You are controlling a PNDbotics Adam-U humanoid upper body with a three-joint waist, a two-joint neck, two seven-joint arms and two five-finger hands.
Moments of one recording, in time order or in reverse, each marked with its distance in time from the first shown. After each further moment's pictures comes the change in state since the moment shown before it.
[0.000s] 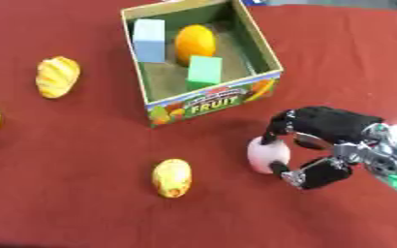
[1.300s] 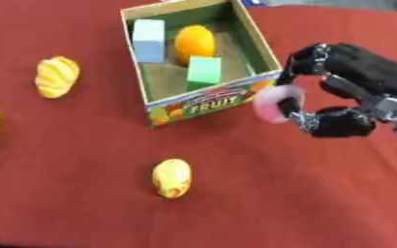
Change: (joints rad) left arm 0.001 0.001 -0.001 0.000 0.001 0.001 0.000; right arm -0.234 -0.056 -0.130 0.000 -0.210 -0.057 -0.215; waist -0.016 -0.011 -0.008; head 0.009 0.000
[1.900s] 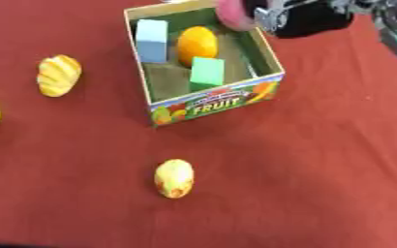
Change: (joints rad) left arm -0.006 0.009 -0.009 0.000 0.001 0.001 -0.006; right arm -0.325 0.173 0.091 0.173 0.049 0.151 0.127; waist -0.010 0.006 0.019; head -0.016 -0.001
